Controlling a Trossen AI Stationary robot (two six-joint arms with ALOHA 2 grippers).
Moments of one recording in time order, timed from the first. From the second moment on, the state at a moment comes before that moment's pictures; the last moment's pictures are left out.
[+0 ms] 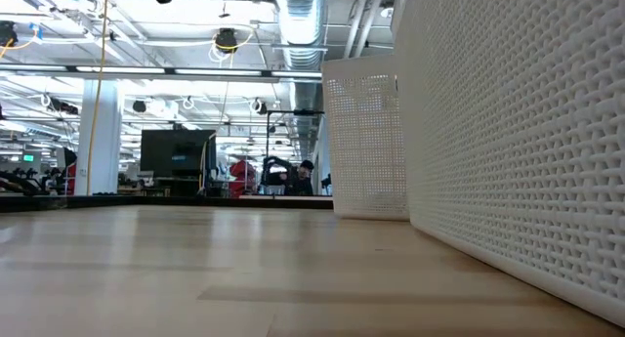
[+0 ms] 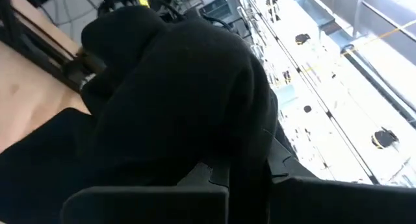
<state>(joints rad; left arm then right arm) -0.15 0.67 0.59 0.12 0.20 -0.17 0.66 1.67 1.71 -0.04 1.21 -1.06</state>
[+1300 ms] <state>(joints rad) -0.15 0.79 0.59 -0.04 0.11 -0.08 1.04 1.56 1.54 -1.34 0.80 0.92</state>
